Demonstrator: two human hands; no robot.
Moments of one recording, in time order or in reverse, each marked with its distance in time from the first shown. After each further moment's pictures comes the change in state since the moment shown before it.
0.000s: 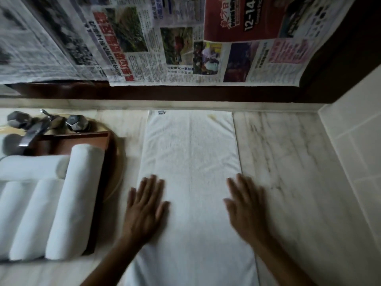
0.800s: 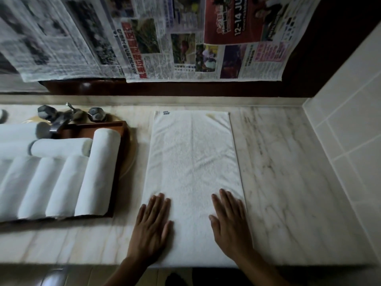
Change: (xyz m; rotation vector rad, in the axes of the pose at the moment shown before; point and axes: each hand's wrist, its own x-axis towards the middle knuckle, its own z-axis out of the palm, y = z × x) left_hand -0.134 0.017 0.007 -0.057 0.041 0.109; right_hand -0.121 -0.063 -0.004 0.085 -0.035 -0.095
